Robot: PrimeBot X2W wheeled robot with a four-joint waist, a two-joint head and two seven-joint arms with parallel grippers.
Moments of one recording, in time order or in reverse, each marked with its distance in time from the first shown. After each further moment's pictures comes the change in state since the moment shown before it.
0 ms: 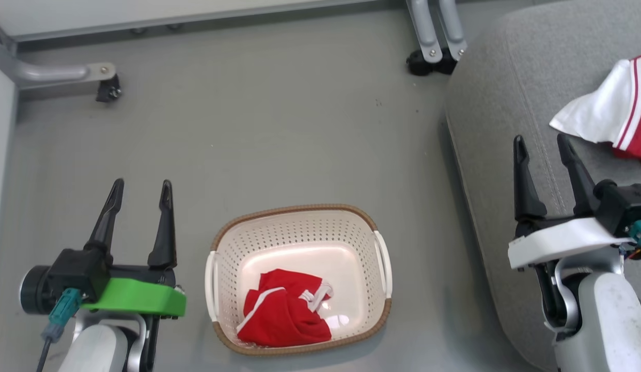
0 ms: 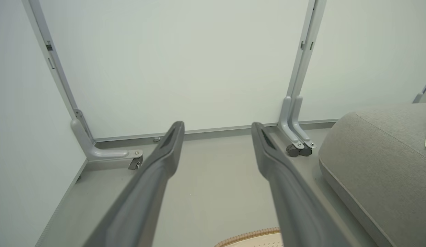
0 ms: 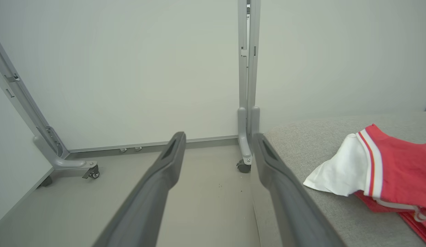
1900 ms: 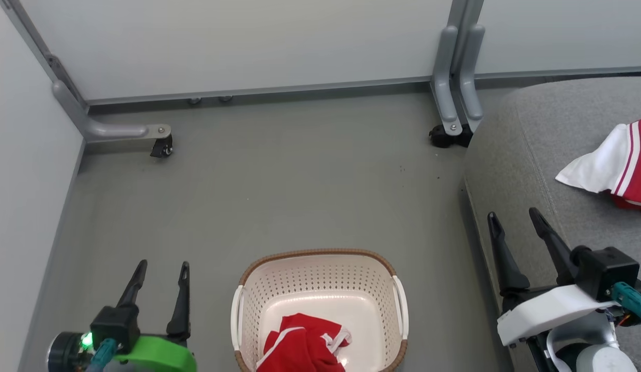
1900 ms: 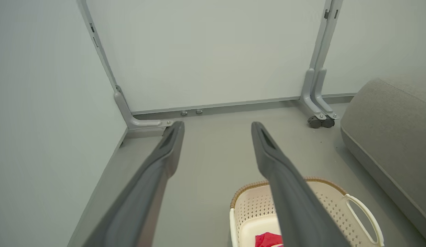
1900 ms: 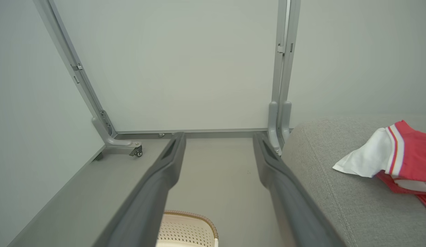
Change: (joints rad) left arm 0.181 -0.162 0.192 0.189 0.242 -0.185 -0.002; right arm 0.289 0.001 0.085 -0.223 0.014 0.000 0.152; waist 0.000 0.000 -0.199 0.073
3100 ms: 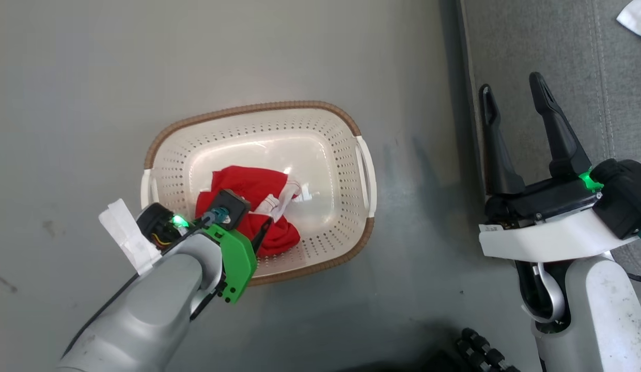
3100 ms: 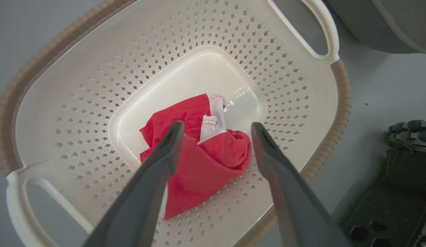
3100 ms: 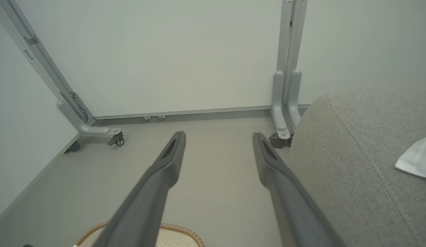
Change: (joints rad) left arm -0.740 0.087 -0.915 0.611 -0.383 -0.032 0.189; right arm -0.326 -0.001 0.088 -0.060 0.032 0.000 -0.156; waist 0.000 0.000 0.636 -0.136
